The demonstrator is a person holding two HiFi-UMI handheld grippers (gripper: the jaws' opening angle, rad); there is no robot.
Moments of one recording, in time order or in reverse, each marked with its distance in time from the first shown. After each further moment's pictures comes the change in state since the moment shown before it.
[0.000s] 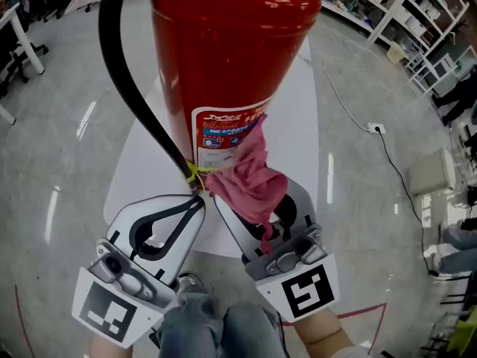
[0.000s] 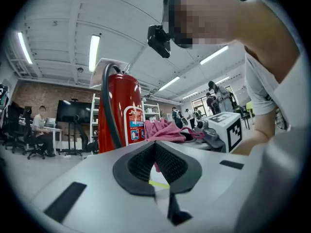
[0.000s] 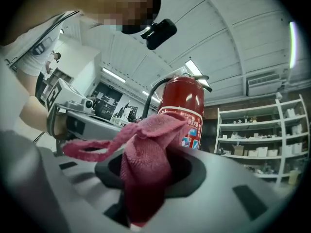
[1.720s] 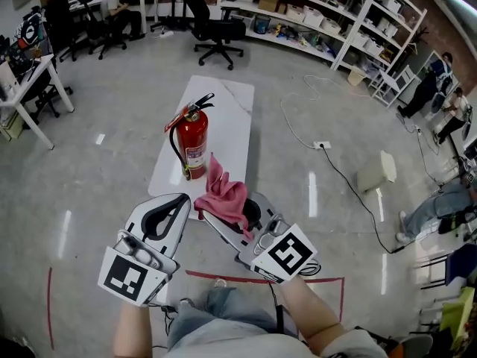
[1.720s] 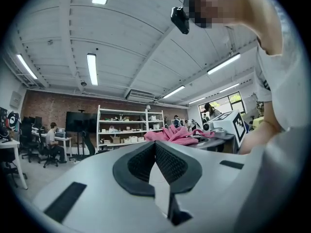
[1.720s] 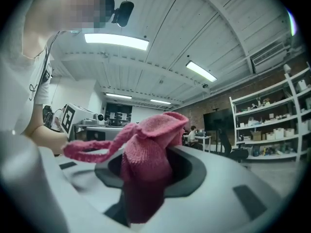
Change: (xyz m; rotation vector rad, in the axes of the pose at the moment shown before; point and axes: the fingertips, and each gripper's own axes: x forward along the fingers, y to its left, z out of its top) left arm -0.147 -0.146 0.500 -0.103 0.005 0.121; right arm -0.183 0.034 0.506 0.287 0.048 0.227
